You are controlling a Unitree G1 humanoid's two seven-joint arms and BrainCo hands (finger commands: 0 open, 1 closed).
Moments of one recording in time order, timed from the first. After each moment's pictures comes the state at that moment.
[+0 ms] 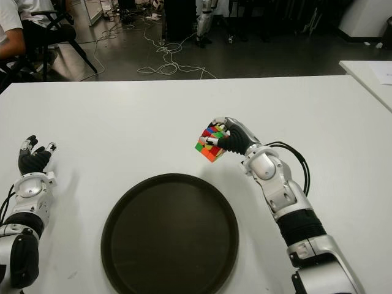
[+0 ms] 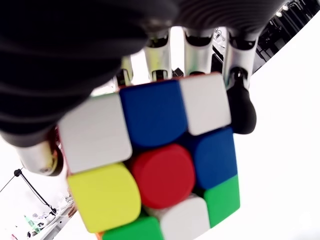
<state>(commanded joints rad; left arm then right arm) -0.64 0.30 0.29 1.29 -0.05 -0.36 0.25 -0.45 -0.31 0.22 0.37 -0.35 -0.06 0.17</state>
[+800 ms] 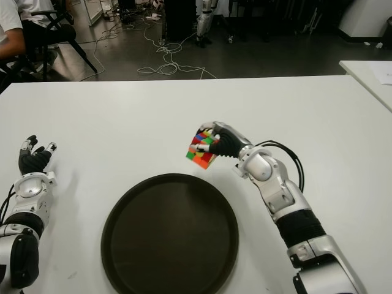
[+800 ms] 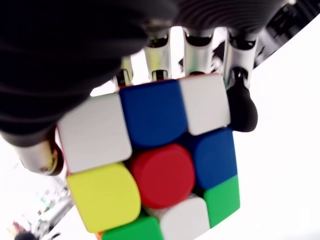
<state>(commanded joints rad) -0.64 0.30 0.30 1.30 -0.05 -0.36 0.24 -0.47 -0.33 0.29 0.31 -0.38 -0.15 0.27</state>
